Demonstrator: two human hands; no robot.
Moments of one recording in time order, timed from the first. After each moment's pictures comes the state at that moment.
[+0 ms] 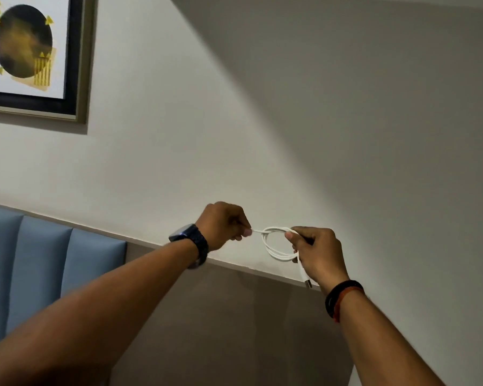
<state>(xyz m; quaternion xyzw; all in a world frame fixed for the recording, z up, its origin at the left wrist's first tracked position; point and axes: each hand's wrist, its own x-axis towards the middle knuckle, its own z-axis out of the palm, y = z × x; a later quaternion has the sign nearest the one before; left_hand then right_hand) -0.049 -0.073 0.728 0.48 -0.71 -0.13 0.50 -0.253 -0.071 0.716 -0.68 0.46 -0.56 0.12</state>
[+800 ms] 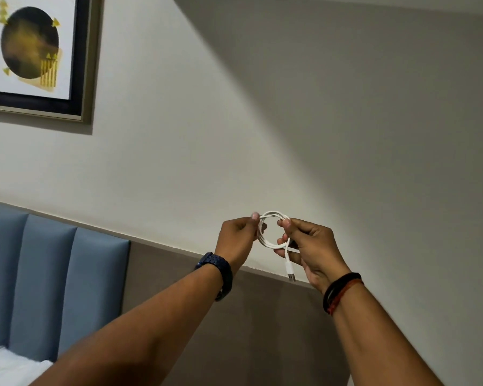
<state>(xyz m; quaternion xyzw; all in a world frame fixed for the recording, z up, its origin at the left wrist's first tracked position) -0.096 -0.069 0.698 0.41 -0.53 -0.30 0.68 -0.234 -0.055 0.727 -0.58 0.36 -0.60 0.42</state>
